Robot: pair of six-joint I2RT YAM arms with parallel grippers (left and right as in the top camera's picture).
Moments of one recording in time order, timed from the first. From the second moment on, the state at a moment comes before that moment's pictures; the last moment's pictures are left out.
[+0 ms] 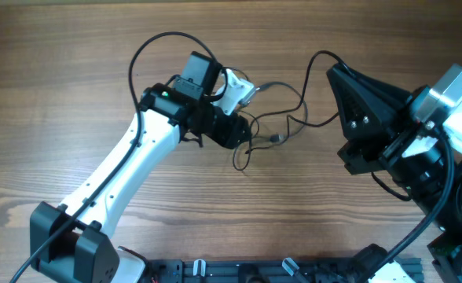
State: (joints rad) left arm -0.49 1.60 1.33 -0.89 0.47 0.09; right arm 0.57 0.85 1.34 -0.21 -0.17 0.11
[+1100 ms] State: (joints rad) left arm -0.53 1.78 1.33 -0.82 0.45 -0.07; right arm 0.54 0.92 1.34 -0.12 0.84 -0.45
